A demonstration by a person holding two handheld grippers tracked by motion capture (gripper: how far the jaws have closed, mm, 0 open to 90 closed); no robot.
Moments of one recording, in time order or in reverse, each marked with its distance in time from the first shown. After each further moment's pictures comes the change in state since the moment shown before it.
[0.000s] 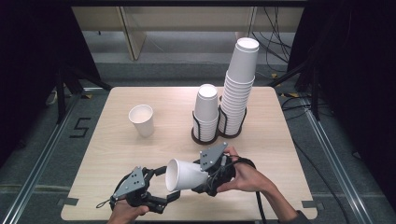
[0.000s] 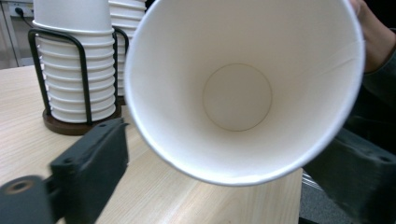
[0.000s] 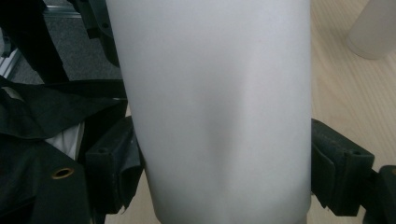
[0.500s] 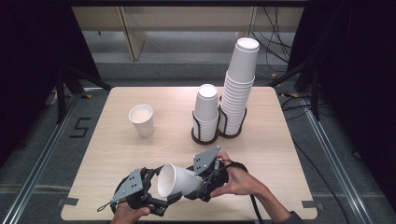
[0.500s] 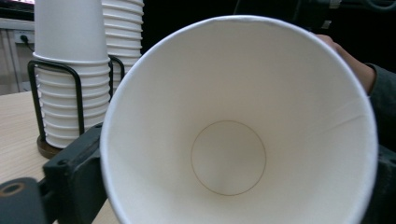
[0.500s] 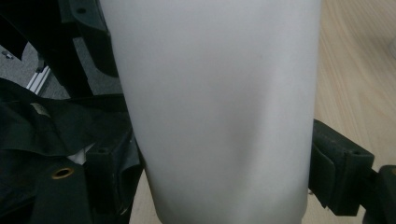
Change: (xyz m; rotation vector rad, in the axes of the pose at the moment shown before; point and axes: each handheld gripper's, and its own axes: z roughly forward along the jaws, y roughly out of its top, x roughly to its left) left arm -0.007 0.005 -0.002 -0.083 -0.001 0.002; right arm 0.006 0.002 0.022 -0.056 0.093 0.022
